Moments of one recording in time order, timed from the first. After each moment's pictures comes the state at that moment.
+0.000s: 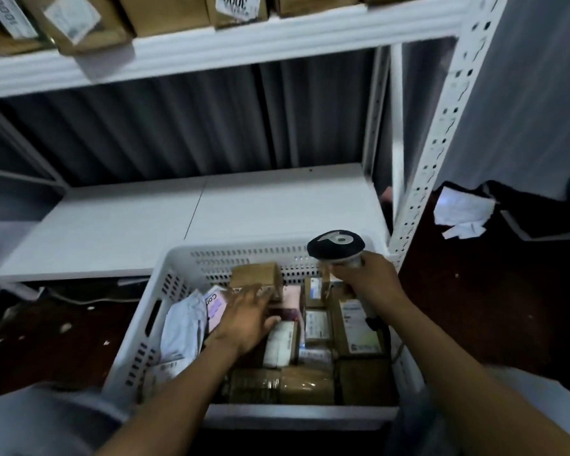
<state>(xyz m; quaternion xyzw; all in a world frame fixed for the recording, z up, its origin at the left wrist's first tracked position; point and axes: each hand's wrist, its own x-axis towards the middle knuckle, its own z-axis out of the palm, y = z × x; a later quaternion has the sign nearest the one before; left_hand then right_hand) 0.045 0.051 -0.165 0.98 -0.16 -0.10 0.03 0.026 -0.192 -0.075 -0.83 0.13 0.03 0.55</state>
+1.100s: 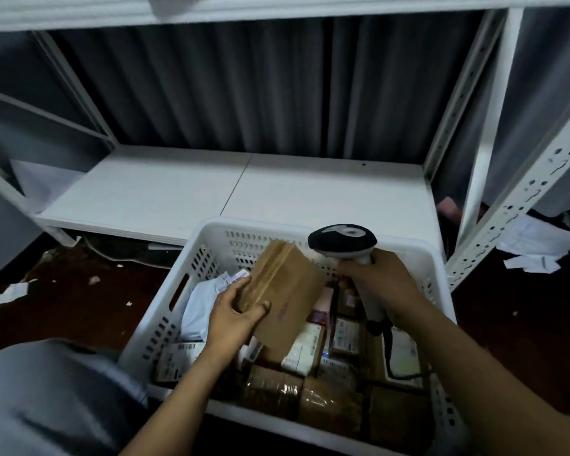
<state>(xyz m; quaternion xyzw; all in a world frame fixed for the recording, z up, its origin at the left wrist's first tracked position) 0.035 0.112 -0.192 0.81 0.18 0.05 0.55 0.074 -0.127 -0.085 -0.80 0.07 0.11 0.59</state>
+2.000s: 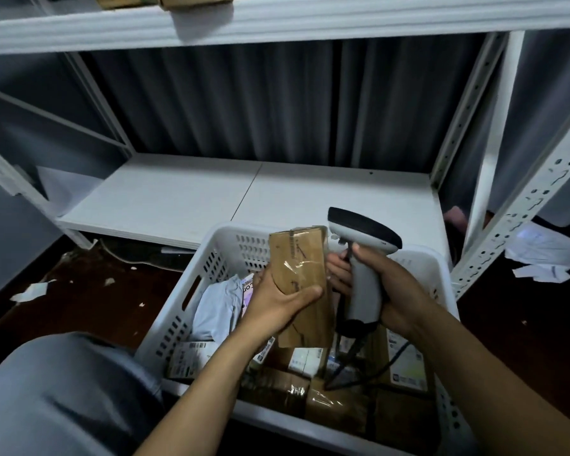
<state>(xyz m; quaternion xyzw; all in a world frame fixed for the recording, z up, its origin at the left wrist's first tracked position) 0.032 0.061 -0.112 0.82 0.10 -0.02 0.56 0.066 -0.124 -0.081 -0.44 0.06 0.25 0.86</state>
